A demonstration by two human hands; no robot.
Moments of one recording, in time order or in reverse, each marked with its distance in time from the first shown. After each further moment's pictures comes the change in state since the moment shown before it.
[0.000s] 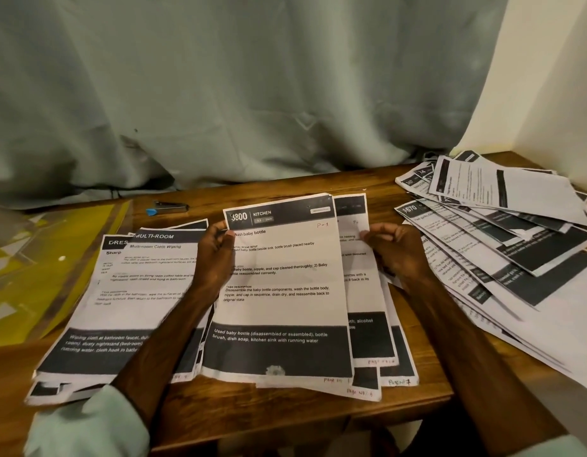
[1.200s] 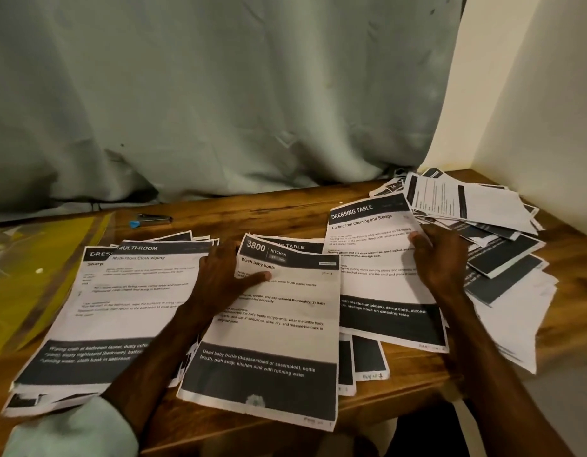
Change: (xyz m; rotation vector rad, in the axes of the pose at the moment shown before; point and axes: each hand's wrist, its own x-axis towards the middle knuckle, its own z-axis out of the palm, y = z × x) left_hand -0.025 0.006 0.010 0.823 -0.312 0.276; right_hand -0.017 -0.008 -0.091 -0.733 0.505 -0.293
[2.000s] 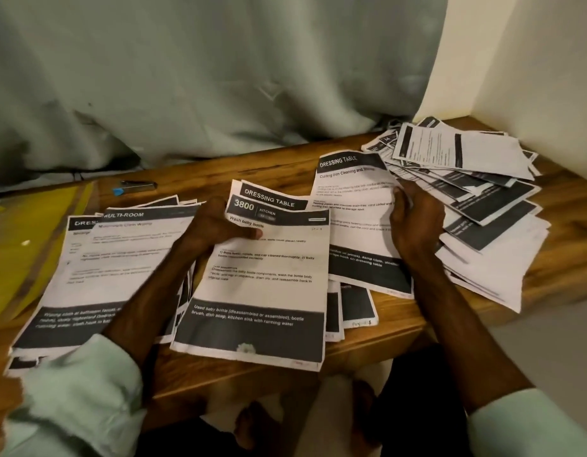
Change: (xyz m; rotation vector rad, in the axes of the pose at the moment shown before) left_hand 0.024 0.013 -0.019 -0.298 -0.162 0.087; right_hand -0.032 -0.013 0.018 0.023 0.204 -0.117
